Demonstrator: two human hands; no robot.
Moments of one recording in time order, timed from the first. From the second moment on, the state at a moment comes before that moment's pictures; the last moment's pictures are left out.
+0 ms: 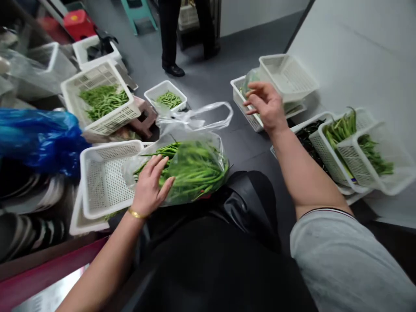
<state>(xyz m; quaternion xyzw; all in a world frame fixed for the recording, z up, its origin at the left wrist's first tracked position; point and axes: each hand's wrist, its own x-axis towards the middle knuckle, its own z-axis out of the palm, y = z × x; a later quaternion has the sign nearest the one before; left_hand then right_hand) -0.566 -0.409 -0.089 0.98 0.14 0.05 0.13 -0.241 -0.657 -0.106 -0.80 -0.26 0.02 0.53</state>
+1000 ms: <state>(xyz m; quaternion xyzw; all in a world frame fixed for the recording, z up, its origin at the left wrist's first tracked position) -0.544 -0.441 -0.199 0.99 0.03 -0.12 0.06 -0.256 -0.759 -0.401 -0.89 -0.21 0.40 -0.05</state>
